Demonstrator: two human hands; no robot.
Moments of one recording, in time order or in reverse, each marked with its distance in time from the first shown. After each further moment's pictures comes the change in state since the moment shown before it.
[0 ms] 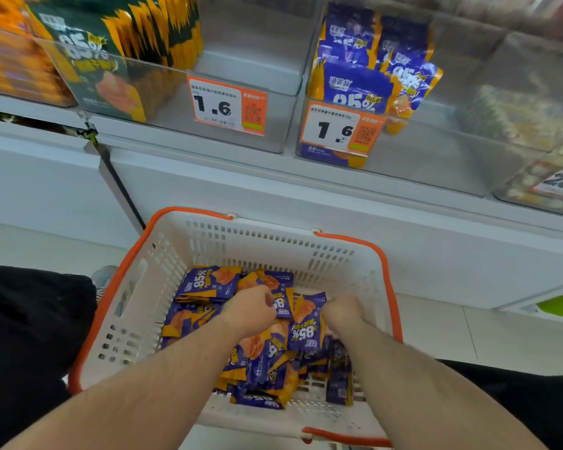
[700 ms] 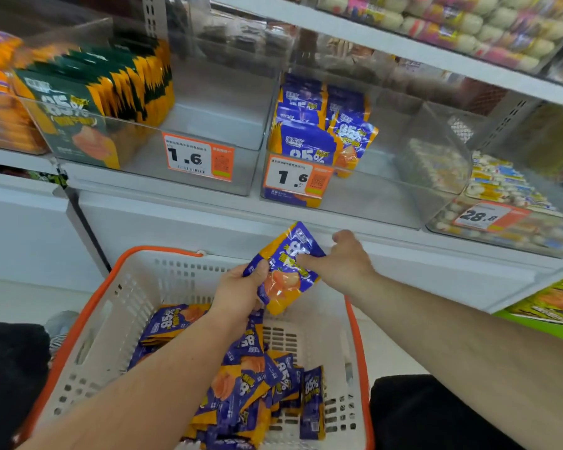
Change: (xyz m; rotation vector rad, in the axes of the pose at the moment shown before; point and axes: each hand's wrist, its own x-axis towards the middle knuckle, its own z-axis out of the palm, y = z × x) left_hand -0.030 0.082 -0.047 -1.233 0.219 0.144; right_hand -0.072 -0.056 -0.160 0.325 0.266 -0.183
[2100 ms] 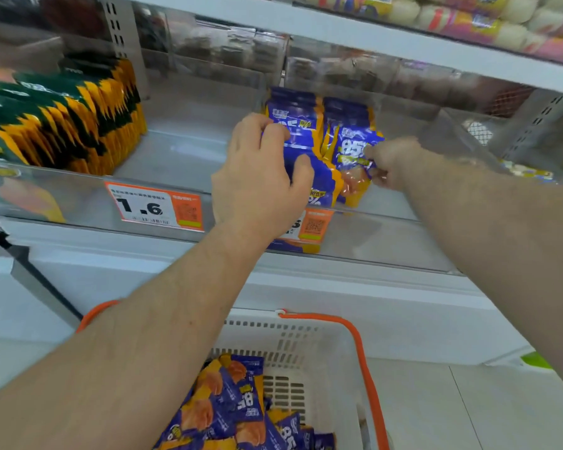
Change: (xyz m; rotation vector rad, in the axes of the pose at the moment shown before) left_hand 0.076 0.168 0.087 1.047 0.466 1.180; right_hand 0.218 -0.082 -0.123 0.436 0.247 0.095
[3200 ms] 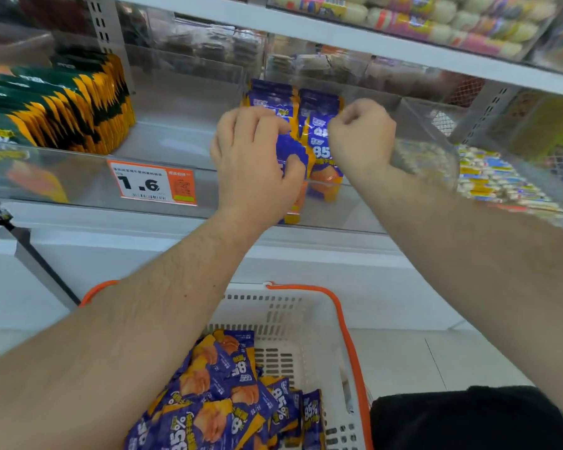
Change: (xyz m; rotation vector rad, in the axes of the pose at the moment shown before) left_hand -0.024 0.020 -0.020 -0.144 0.076 0.122; right_hand -0.124 0.001 -0.014 -0.140 0.357 -0.559
